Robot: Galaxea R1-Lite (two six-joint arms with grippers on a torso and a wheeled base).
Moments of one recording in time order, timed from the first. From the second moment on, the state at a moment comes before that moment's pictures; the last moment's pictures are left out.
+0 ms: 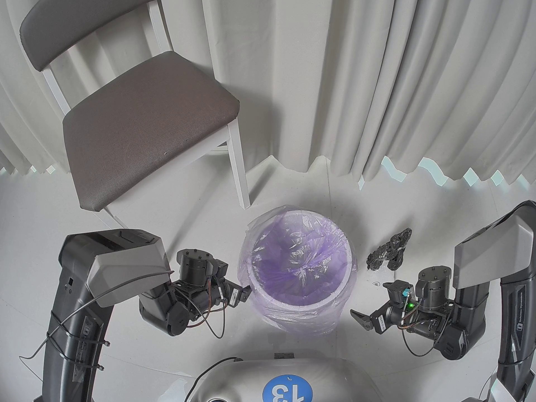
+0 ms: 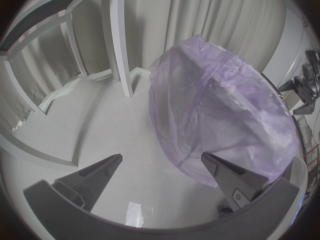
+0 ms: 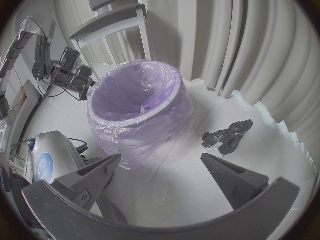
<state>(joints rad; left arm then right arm) -0.42 2.55 -0.98 -1.04 0.00 0.14 0.36 2.37 -0.30 -1.55 0.07 -0.20</state>
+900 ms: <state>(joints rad) -0.39 2.59 -0.98 -1.08 0.03 0.14 0.31 2.44 -0.52 -1.55 0.07 -0.22</state>
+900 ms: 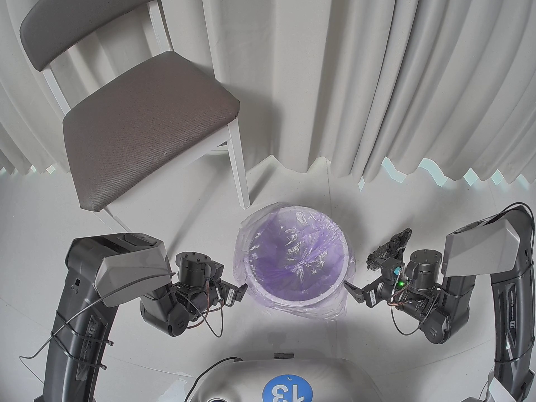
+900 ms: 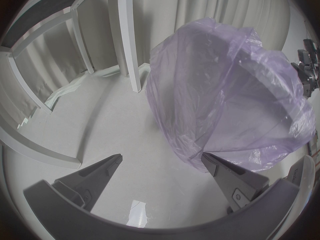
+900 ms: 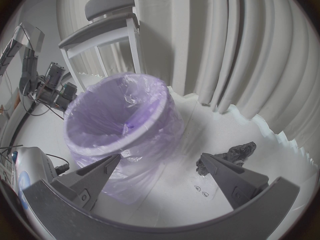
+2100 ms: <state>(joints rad) -0.38 2.35 -0.74 -1.11 0.03 0.15 0.24 2.60 -1.14 -0.89 0.27 -0.22</state>
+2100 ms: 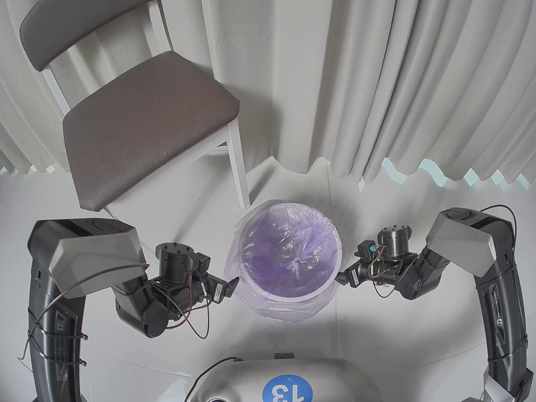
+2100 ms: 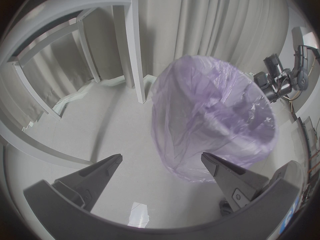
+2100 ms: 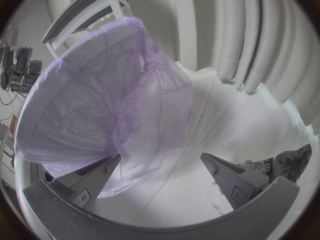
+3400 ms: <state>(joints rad) -0.33 2.68 -1.54 -0.64 -0.03 0.22 0.09 2.26 -0.69 -1.18 0.28 -0.22</state>
